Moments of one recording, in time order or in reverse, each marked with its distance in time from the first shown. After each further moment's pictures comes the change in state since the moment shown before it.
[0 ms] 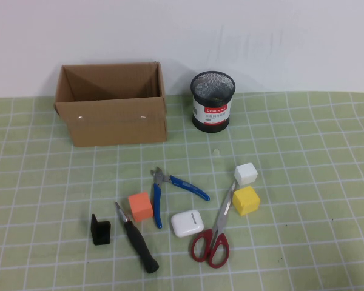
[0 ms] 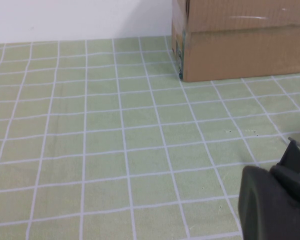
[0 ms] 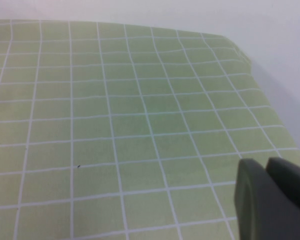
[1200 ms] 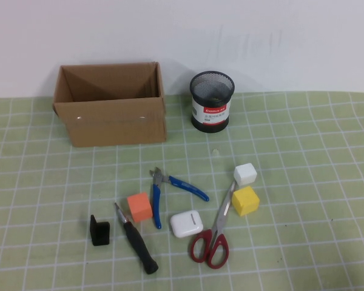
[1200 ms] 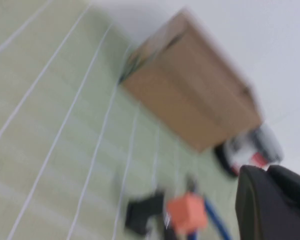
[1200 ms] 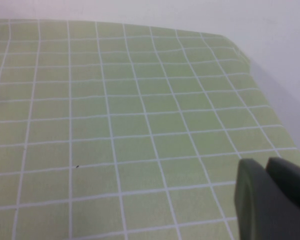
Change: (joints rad) right arm 0.000 0.000 0.000 0.000 0.000 0.000; left arm 0.000 0.057 -0.097 -0.170 -0.004 -0.703
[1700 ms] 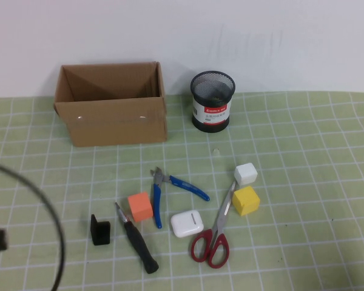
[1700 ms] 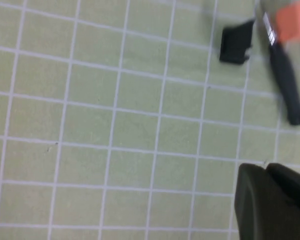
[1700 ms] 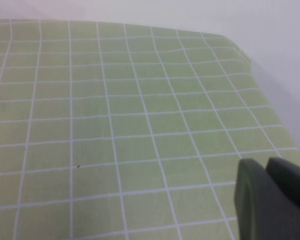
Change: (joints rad) right arm 0.000 0.000 0.000 0.000 0.000 0.000; left arm 0.000 0.773 -0.664 -0.008 0.756 0.464
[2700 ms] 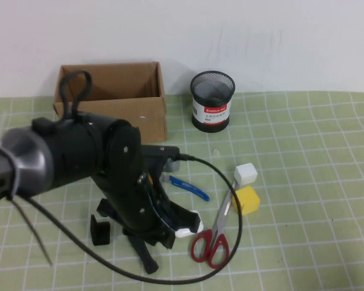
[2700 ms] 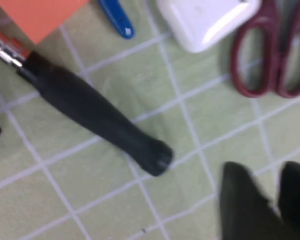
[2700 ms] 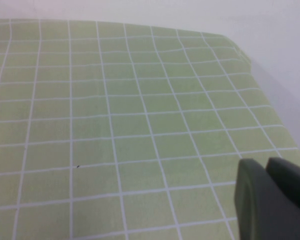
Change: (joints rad) right arm 0.000 0.000 0.000 0.000 0.000 0.000; left arm -0.558 0.905 -0.379 -0.104 -0.249 0.105
